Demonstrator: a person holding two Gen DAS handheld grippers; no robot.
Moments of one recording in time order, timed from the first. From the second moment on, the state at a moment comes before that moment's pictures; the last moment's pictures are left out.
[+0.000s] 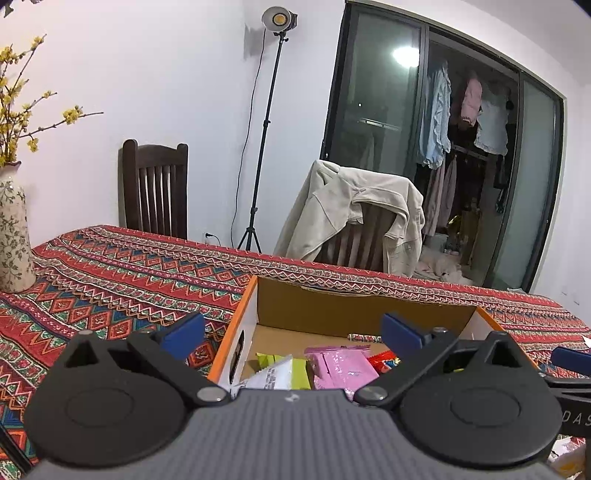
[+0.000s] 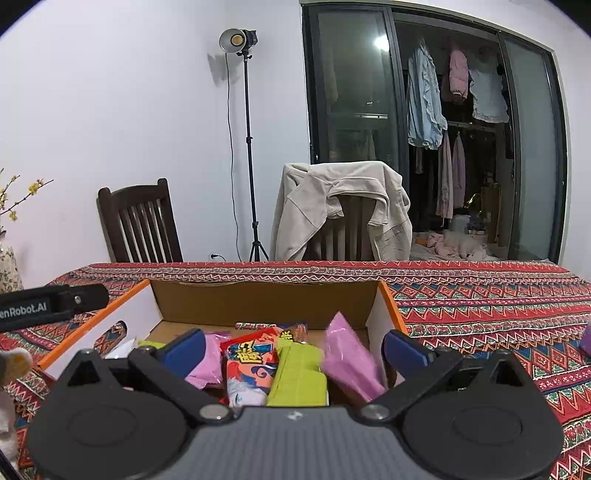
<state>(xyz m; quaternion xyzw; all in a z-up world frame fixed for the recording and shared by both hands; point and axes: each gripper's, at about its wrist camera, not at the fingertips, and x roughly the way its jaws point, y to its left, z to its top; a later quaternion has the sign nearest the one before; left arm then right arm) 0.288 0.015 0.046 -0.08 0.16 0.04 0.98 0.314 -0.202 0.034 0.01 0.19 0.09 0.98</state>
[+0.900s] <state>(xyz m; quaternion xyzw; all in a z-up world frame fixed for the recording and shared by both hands) 0.186 0.013 0.066 -0.04 0.18 0.01 0.98 0.200 -0.239 0.057 -0.02 0.19 0.08 0.98</state>
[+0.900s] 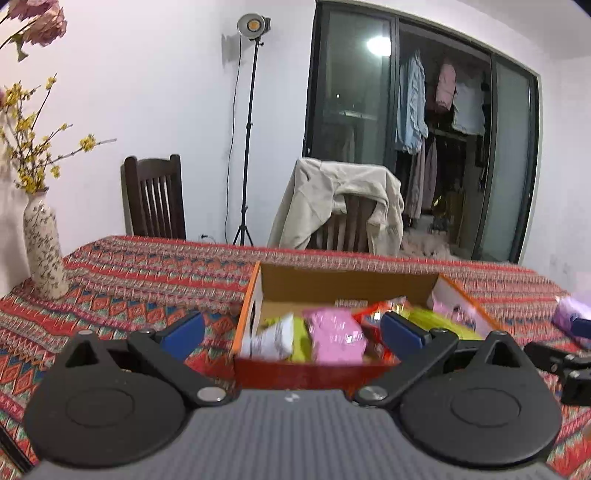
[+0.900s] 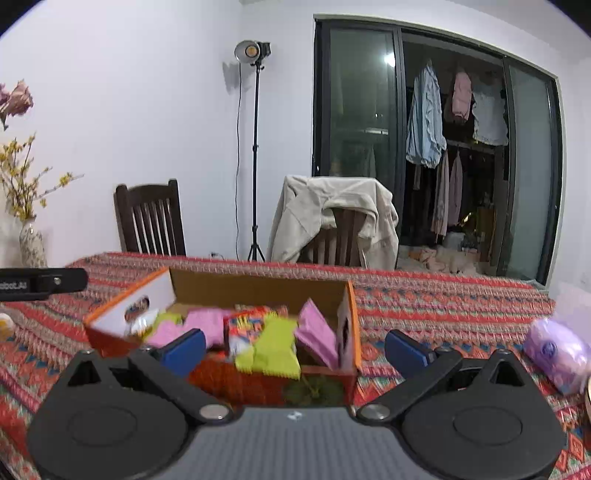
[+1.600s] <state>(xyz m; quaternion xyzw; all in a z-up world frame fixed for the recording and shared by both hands) 0.165 0.044 0.002 -0.05 0.21 0.06 0.97 0.189 -0.280 0.001 -0.04 0.28 0.05 0.96</state>
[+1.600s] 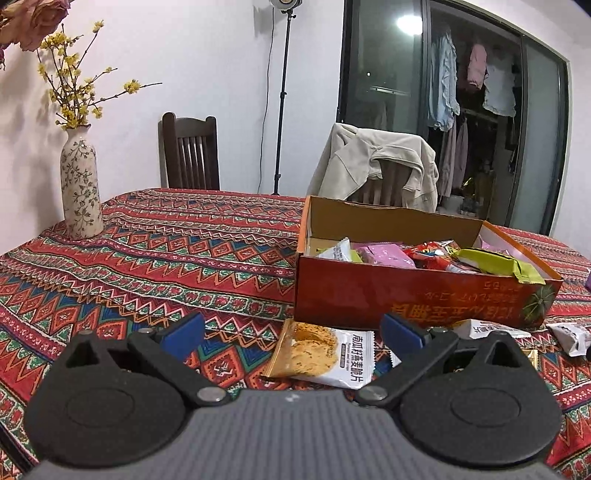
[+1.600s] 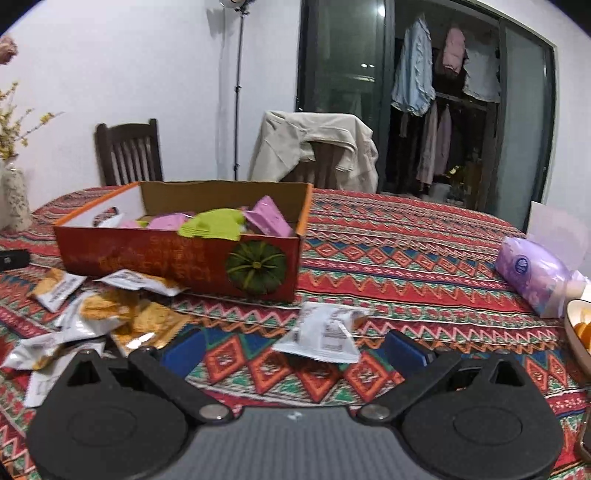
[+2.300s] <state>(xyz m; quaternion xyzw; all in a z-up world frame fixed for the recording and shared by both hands) 0.165 0.048 0.001 -0.06 0.21 0.06 0.97 0.241 -0.274 -0.012 0.00 0.32 0.01 0.95</state>
